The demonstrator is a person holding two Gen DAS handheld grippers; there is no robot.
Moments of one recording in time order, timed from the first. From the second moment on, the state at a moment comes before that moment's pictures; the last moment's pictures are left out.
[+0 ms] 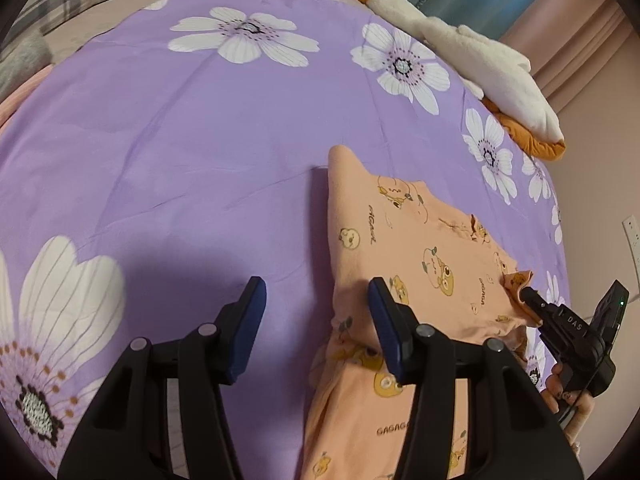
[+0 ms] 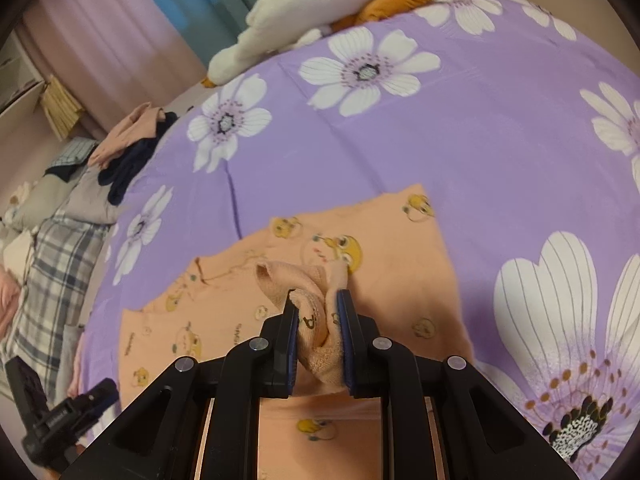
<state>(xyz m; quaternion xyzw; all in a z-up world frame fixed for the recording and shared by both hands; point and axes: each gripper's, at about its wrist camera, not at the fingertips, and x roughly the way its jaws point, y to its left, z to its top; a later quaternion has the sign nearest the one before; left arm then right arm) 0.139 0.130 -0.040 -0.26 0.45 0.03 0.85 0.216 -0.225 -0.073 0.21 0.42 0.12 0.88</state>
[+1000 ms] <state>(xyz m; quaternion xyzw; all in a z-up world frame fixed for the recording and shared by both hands) 0.181 0.122 -0.066 -0.19 0.49 0.06 0.85 0.203 -0.279 -0.071 0.26 0.41 0.08 0.87</state>
